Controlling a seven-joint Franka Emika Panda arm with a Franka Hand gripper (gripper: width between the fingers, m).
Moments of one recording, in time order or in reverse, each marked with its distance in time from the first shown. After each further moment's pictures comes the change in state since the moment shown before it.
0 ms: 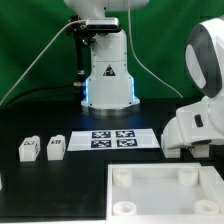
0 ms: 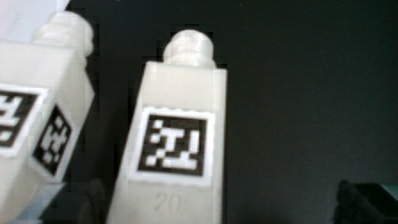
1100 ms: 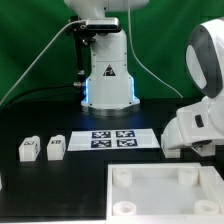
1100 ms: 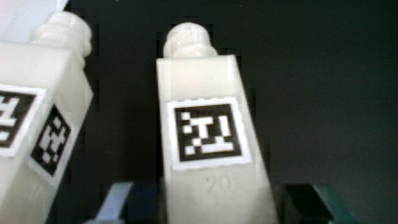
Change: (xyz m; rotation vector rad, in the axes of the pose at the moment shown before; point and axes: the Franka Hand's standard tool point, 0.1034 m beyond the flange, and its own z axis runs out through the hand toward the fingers) arm 0.001 0.001 -0.002 0.001 0.003 -0.003
